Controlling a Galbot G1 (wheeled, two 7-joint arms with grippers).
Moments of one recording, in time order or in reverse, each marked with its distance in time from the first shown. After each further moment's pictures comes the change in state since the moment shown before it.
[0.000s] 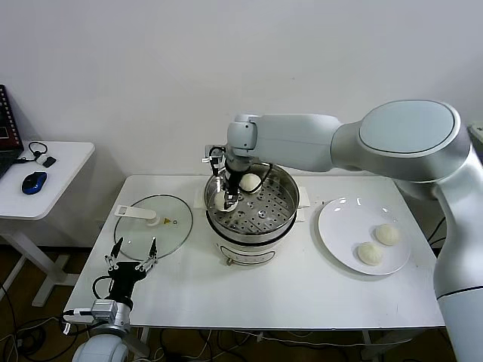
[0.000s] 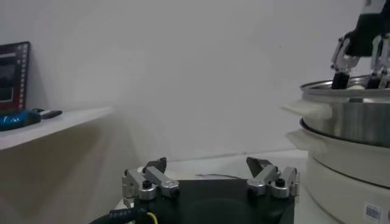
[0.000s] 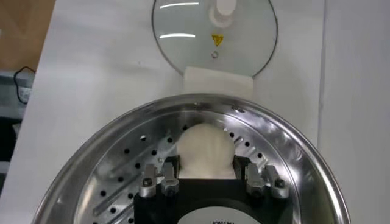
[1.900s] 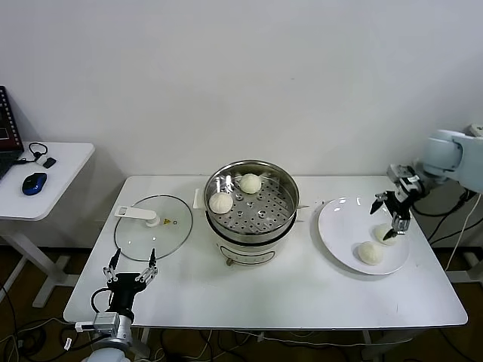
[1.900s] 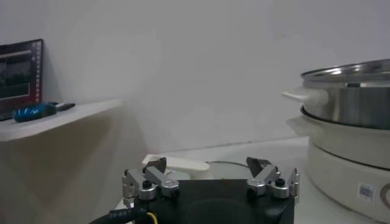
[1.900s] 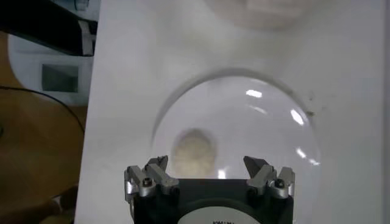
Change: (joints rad) left arm 0.065 -0.081 -0.024 -0.032 0.081 0.004 -0.004; right arm 0.114 -0.904 -0.150 0.293 -0.452 0.423 -0.232
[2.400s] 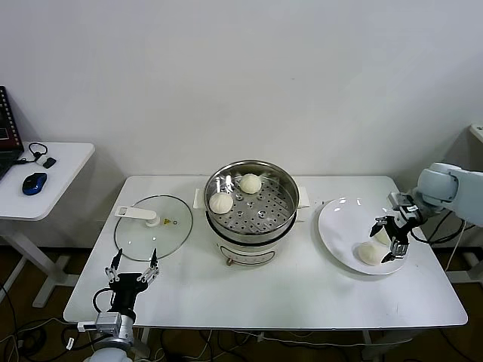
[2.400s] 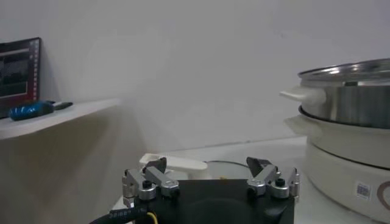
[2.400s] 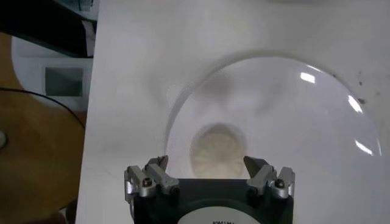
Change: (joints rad) left arm -0.008 -0.003 0.007 0.011 0.002 -0.003 0.000; right arm -0.229 -0.029 0.187 -0.053 -0.074 0.012 0.039
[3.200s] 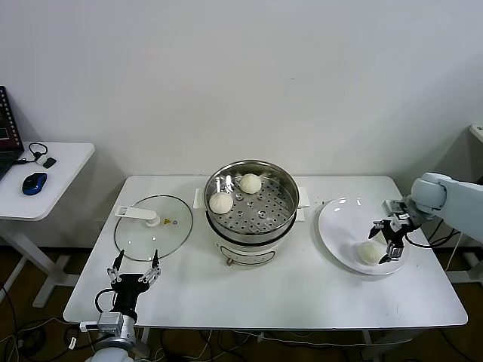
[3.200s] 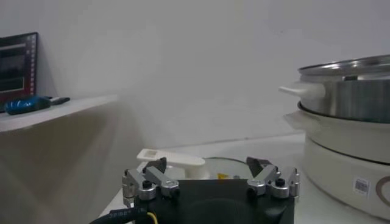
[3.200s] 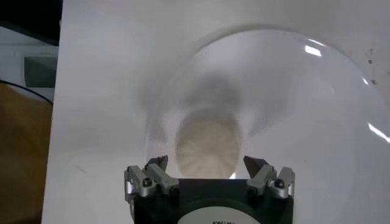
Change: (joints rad) left arm -0.008 0.001 0.005 0.025 -0.005 -0.012 0.001; right arm -0.156 0.054 0.128 -0.143 -0.065 0.026 0.025
